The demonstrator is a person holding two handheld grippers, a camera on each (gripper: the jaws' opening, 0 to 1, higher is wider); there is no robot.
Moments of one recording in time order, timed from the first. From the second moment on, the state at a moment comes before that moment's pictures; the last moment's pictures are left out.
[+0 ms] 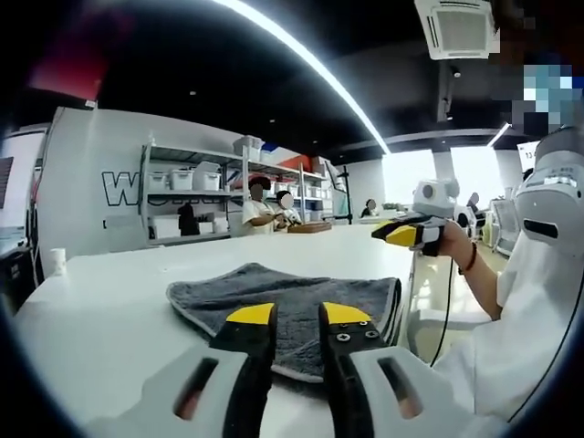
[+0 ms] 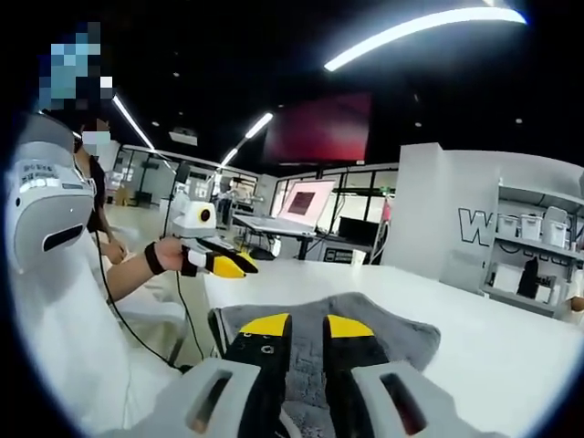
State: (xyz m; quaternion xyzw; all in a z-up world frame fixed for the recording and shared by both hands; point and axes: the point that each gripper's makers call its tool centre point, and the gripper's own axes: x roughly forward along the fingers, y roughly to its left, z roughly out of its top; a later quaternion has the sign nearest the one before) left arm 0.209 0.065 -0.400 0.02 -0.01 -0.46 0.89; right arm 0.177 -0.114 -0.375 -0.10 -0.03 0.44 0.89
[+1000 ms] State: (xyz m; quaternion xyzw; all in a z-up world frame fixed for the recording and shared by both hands) left arm 0.228 0.071 -0.401 0.00 0.00 -0.44 0.90; right arm 0.168 -0.073 -0.375 -0.11 -0.03 0.48 0.87
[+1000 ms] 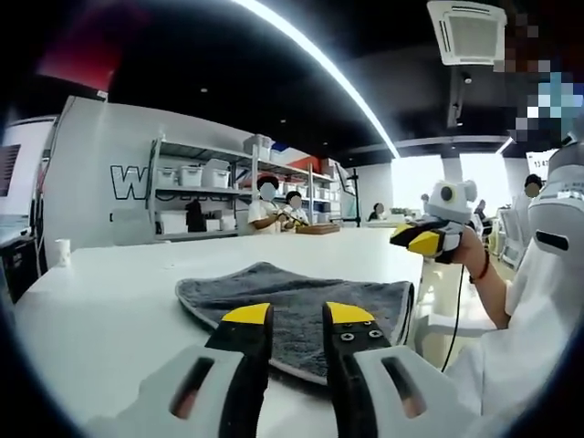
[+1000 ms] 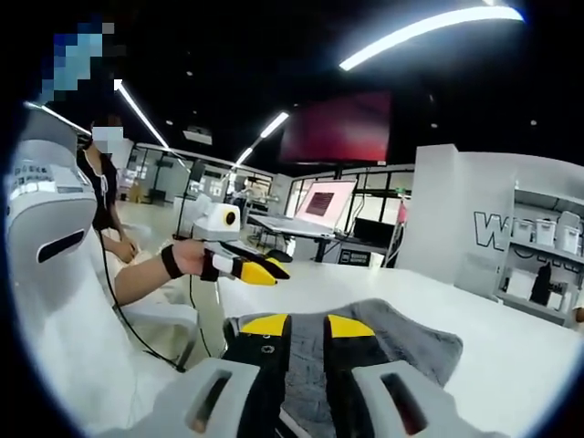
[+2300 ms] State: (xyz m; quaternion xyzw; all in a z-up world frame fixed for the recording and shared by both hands) left arm 0.276 0.080 -0.398 -0.02 0.02 -0.39 0.92; right arm 0.159 -0.028 -0.383 -0.13 -0.02 0.51 0.85
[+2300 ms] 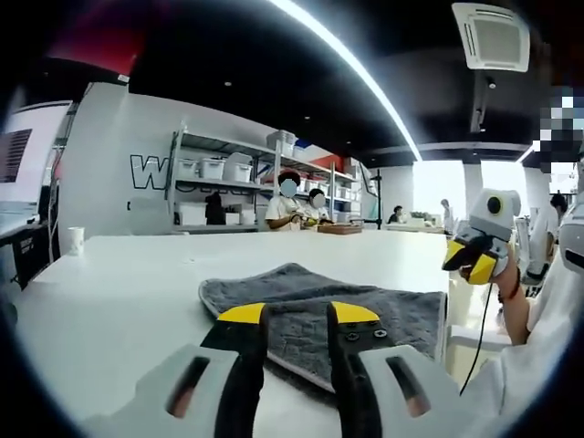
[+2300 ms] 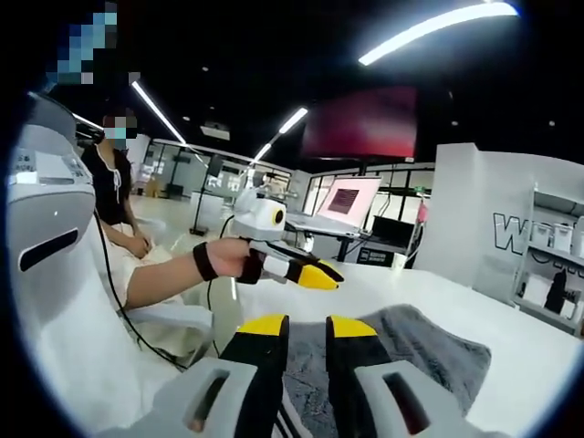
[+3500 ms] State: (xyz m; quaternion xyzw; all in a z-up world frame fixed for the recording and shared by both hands) left arm 0.318 0.078 -0.409 -0.05 0.05 -0.36 0.93; right arm 0.156 0.007 -0.399 -0.14 -0.01 0.53 0.83
